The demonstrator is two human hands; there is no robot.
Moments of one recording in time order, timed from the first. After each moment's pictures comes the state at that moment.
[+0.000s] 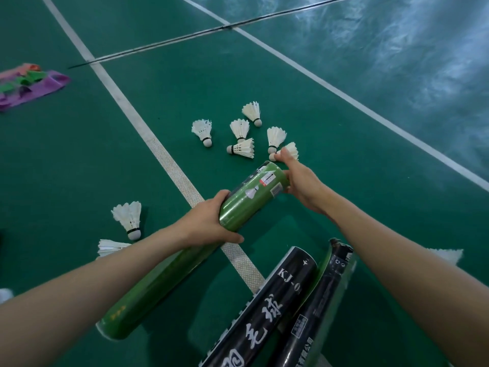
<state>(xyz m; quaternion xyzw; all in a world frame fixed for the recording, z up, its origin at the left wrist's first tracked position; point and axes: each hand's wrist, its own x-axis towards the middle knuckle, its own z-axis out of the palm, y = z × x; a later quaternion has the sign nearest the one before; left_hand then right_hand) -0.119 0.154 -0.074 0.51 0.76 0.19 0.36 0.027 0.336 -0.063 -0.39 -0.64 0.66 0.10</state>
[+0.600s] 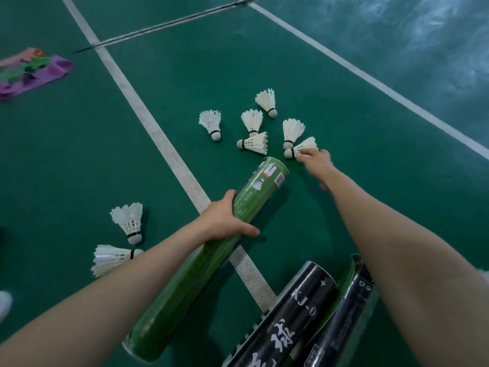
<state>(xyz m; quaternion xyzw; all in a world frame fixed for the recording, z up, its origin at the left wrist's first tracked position) -0.132 0.200 -0.114 0.38 0.81 0.17 0.42 -0.015 0.438 -0.148 -0.57 -0.67 0.47 0.09</state>
